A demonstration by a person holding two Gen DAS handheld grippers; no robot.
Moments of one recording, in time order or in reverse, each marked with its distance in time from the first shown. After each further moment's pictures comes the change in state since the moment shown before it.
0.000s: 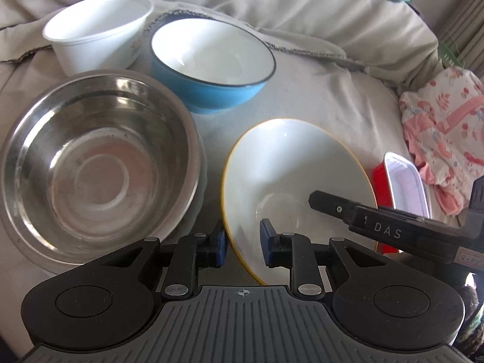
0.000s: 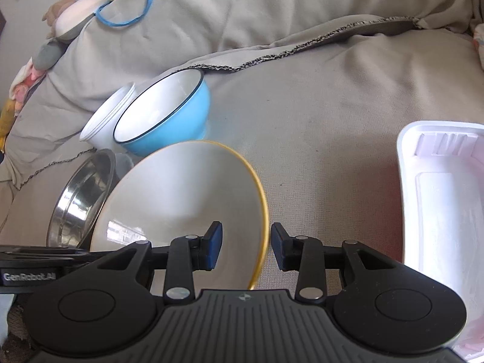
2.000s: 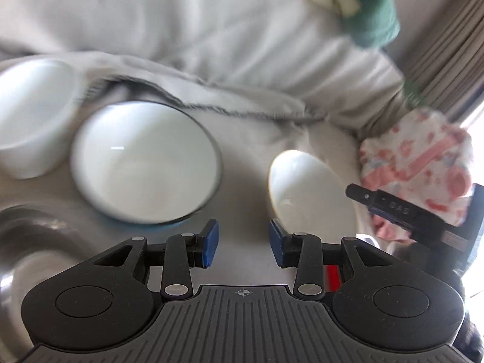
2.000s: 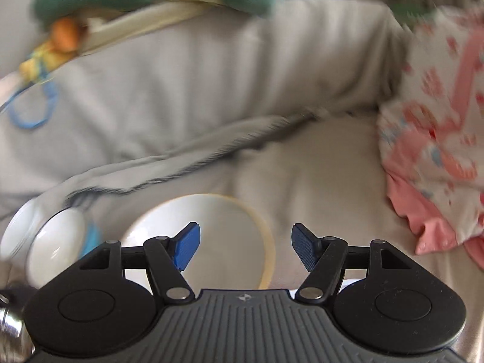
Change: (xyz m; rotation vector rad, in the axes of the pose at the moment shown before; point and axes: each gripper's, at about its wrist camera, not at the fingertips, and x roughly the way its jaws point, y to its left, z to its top) left arm 0.033 -0.030 0.104 0.022 -0.072 -0.166; right arm -0.029 -0.063 0.101 0.109 -0.262 -0.357
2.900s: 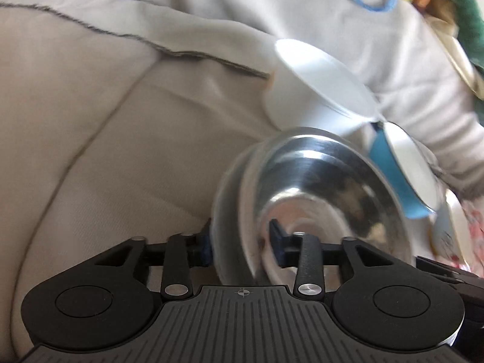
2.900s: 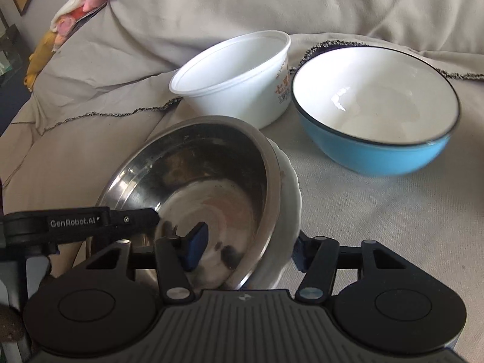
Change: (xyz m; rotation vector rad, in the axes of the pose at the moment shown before) left arm -0.107 0.207 -0.092 -0.287 -0.128 0.252; right arm 0.011 0.258 -0.135 -0.340 0.318 0.469
